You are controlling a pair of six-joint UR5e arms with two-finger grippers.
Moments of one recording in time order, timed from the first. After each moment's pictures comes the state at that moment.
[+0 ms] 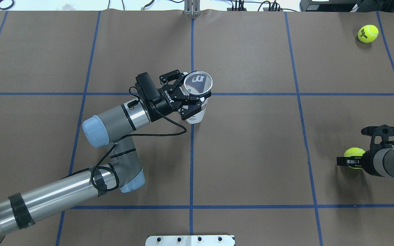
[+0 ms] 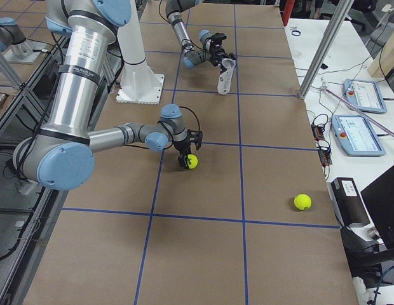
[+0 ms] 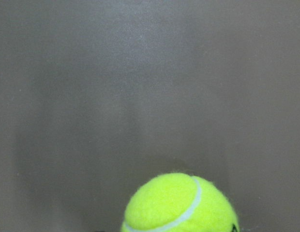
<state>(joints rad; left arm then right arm) -0.47 -2.35 -1.02 -3.56 -1.43 -0.38 0.52 -1.89 1.96 -0.99 1.66 1.24</state>
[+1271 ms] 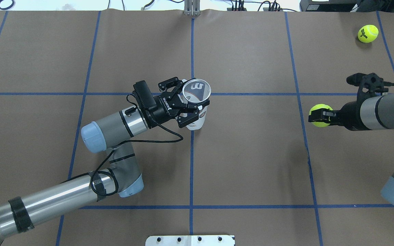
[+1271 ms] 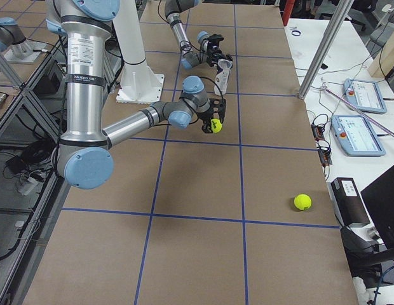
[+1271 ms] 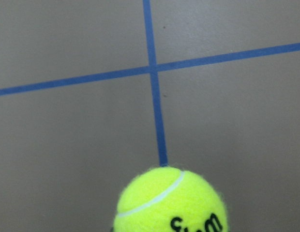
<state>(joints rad) -0.46 -2.34 -1.00 -3.63 -1.44 -0.38 0.79 -1.60 2.02 -1.02 1.95 1.24</state>
